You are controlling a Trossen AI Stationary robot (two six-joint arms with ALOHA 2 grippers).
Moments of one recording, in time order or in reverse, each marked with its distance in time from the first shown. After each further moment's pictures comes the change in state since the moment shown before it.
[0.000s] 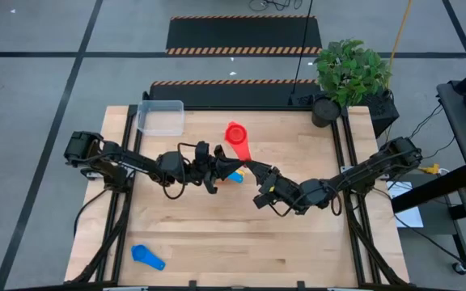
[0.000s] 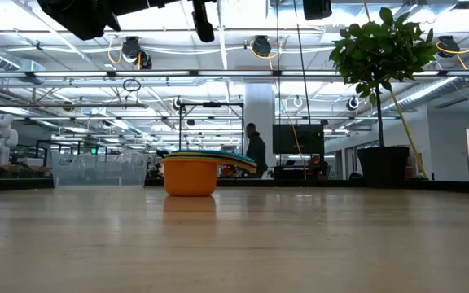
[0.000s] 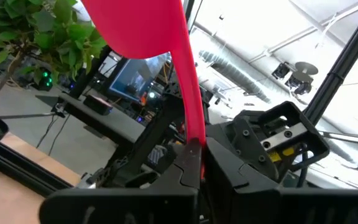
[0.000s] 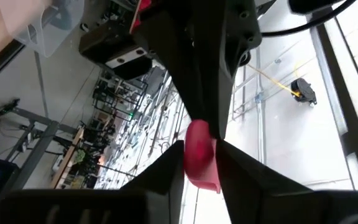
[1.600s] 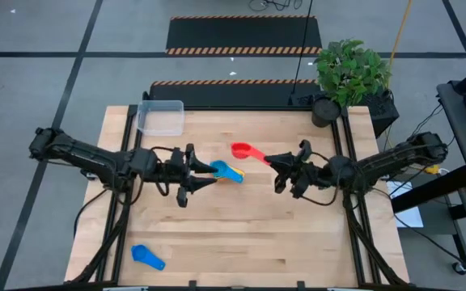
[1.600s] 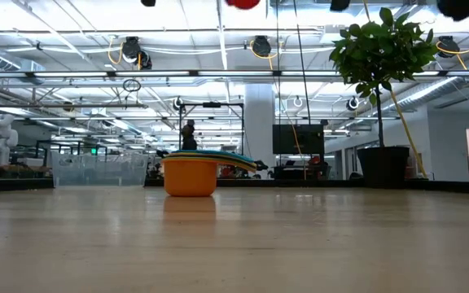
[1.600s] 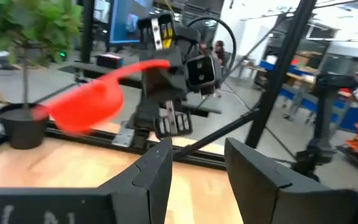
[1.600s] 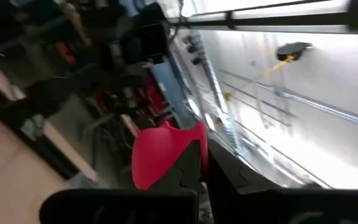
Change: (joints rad) left arm -0.118 -0.473 0.000 -0.823 -0.007 0.323; right arm -0.153 -0.356 -0.349 0.083 -0.581 1.029
